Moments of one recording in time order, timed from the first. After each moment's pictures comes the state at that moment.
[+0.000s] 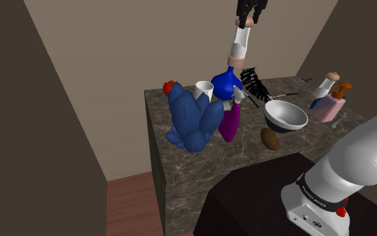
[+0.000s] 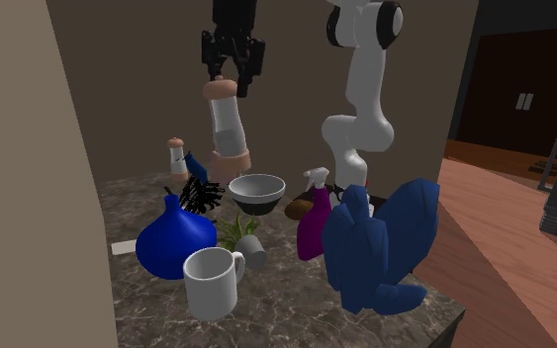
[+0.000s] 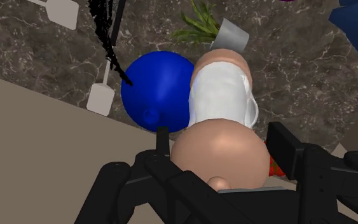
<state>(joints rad) -0.16 -0.16 0.05 -1.69 -0.16 1.59 -0.09</state>
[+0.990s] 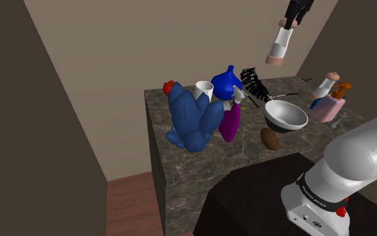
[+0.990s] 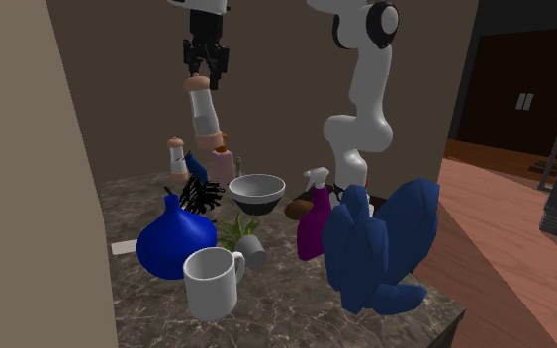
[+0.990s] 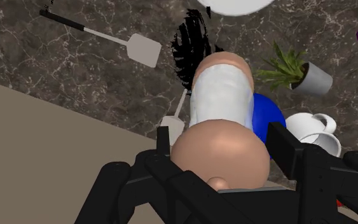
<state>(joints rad) -0.30 -0.26 -0.18 -1.80 -0.19 1.65 -0.45</state>
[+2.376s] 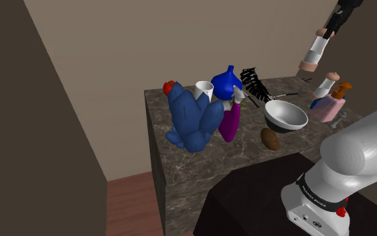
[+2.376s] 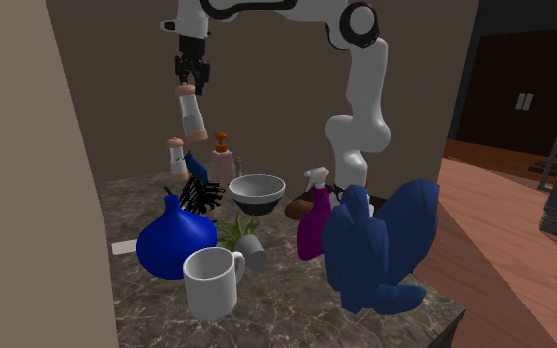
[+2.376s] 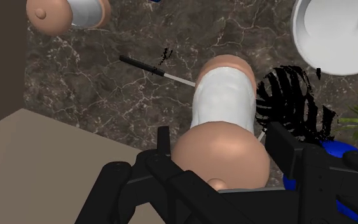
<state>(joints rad) -0.44 -0.14 -0.46 -1.74 -0.15 1.77 -0.87</state>
